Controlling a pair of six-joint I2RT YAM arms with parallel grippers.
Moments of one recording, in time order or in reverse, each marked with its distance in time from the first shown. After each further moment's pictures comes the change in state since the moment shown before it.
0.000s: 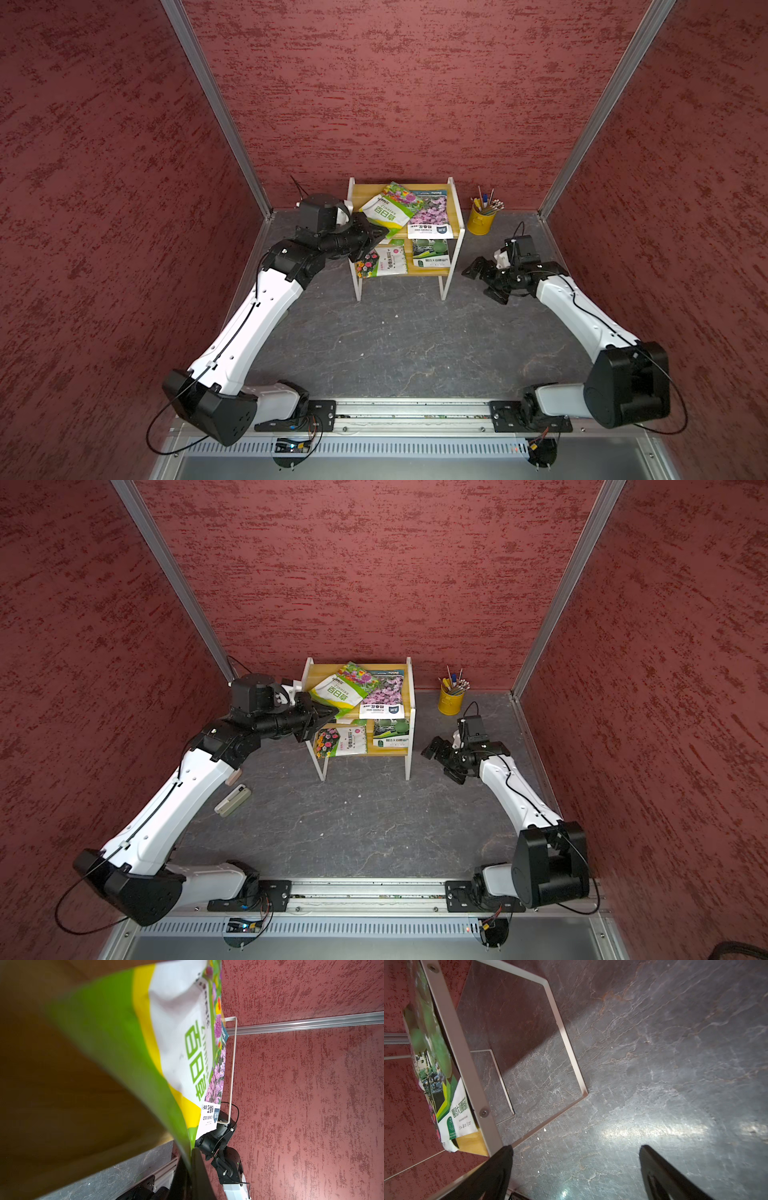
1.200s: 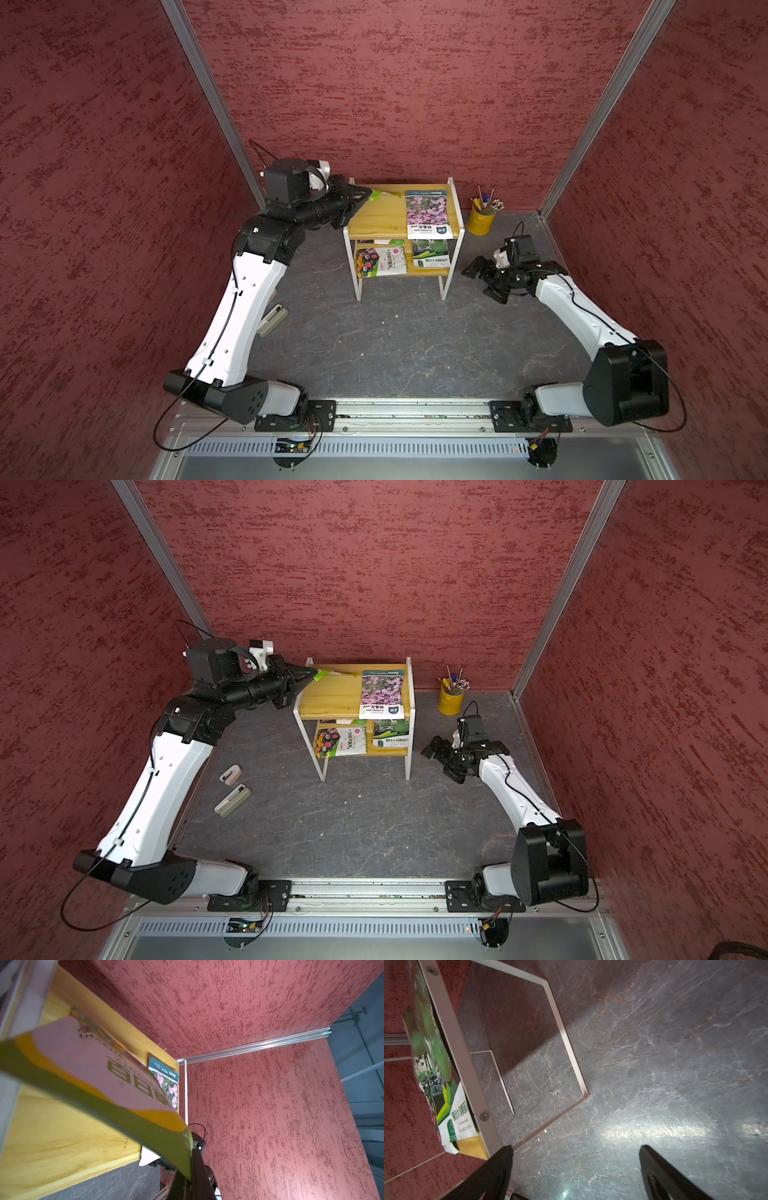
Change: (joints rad) left arm 0.151 0.111 0.394 -0.109 0.039 0.066; right arm 0.000 0.014 0.005 0.006 -0.002 0.003
